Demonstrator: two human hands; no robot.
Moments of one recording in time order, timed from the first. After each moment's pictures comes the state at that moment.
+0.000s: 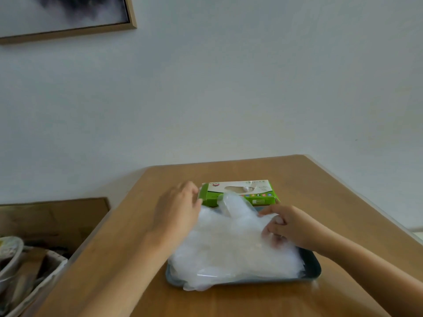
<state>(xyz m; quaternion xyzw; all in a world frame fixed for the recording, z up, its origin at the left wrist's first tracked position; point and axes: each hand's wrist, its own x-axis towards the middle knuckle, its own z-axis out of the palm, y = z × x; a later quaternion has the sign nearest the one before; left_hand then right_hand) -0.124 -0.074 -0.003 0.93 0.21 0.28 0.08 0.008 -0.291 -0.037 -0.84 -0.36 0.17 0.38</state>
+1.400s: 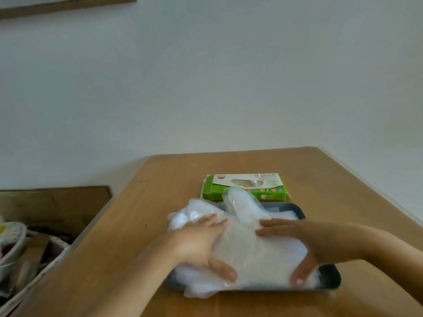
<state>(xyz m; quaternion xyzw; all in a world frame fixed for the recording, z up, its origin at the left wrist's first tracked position) -0.121 -0.084 -0.030 0.97 0.09 -0.18 0.10 0.022 -0.301 -0.023 -0.81 -0.51 0.30 0.05</state>
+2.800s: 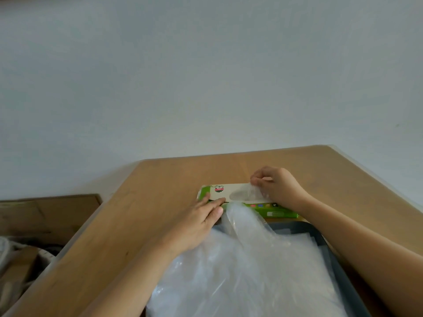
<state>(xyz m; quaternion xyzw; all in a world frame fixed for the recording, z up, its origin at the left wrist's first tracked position) -0.030 -0.014 -0.073 0.95 0.12 0.04 0.27 0.144 -0.179 -0.056 -0.81 -0.38 0.02 0.45</state>
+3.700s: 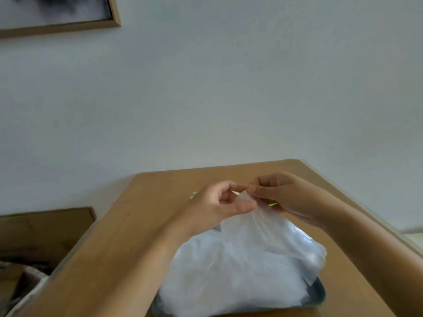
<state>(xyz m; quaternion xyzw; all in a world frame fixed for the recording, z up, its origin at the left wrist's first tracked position) -0.079 -0.104 0.026 0.84 -0.01 0.07 0.55 0.013 -0.271 0.042 -0.70 -0.38 0.26 0.55</state>
